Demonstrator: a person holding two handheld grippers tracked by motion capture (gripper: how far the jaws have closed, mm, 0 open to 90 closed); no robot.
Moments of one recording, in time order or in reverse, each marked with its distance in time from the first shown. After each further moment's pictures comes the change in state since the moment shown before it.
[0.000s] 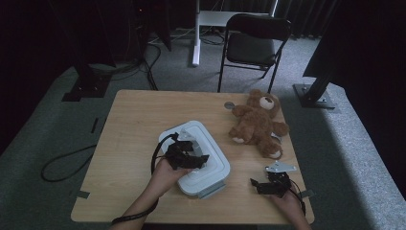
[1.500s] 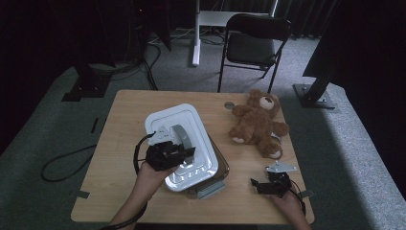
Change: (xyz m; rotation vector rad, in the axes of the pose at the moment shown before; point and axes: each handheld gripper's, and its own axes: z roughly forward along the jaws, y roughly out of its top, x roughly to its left) left arm 0.005 -0.007 -0.068 -0.197 -0.057 0.004; right arm 0.000 0.000 -0.001 0.000 -0.002 0.001
